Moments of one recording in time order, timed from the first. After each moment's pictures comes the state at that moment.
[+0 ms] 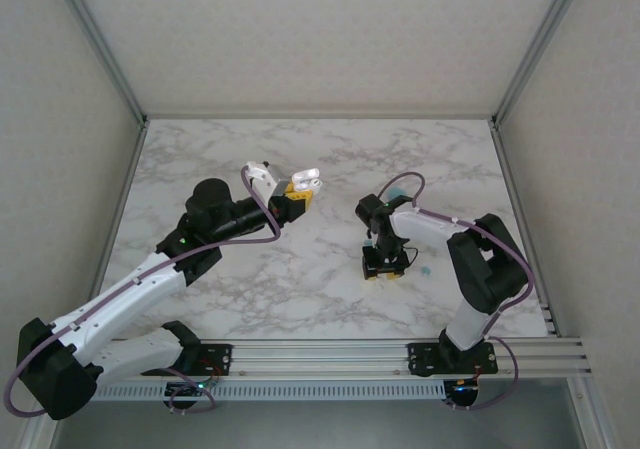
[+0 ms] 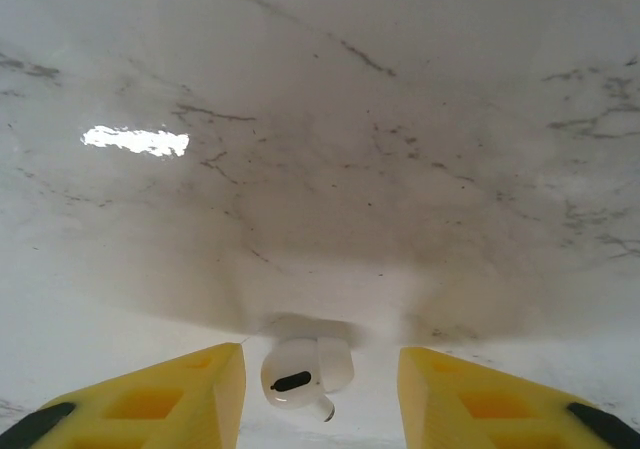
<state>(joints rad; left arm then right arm) -0.69 1.03 0.82 0.15 0.37 -0.03 0.62 1.71 1.01 -0.98 -0.12 0.45</state>
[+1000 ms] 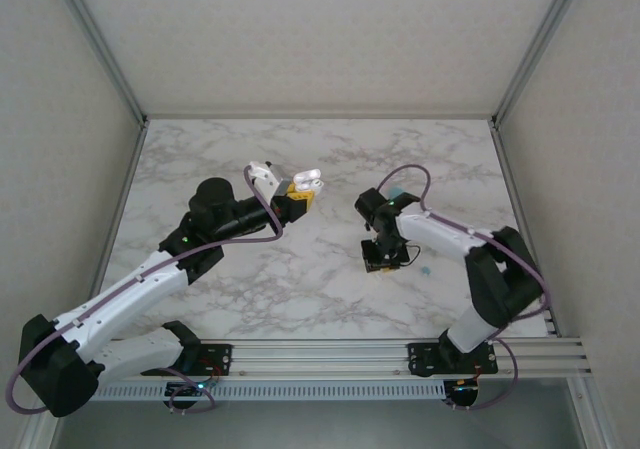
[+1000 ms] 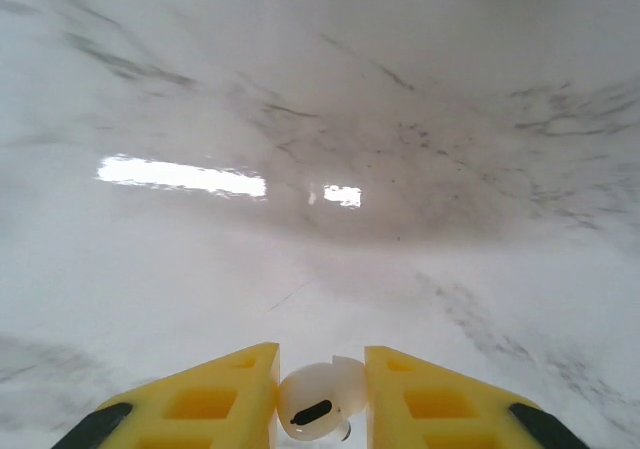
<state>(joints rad) -0.69 1.05 0.82 0.15 0.37 -0.04 0.64 1.57 1.05 -1.01 -0.09 0.46</state>
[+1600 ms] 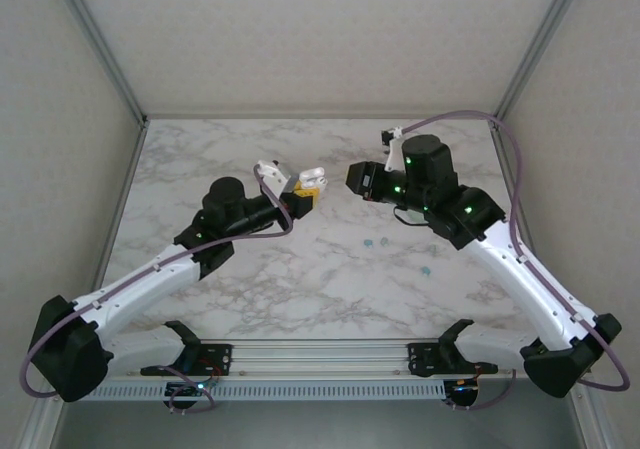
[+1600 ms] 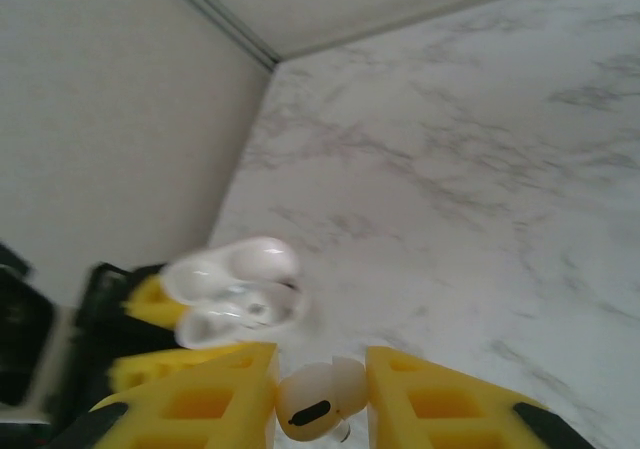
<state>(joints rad) -0.69 1.15 0.79 0.27 0.33 -0.06 0.69 1.17 1.33 -0.60 -0.18 0.69</state>
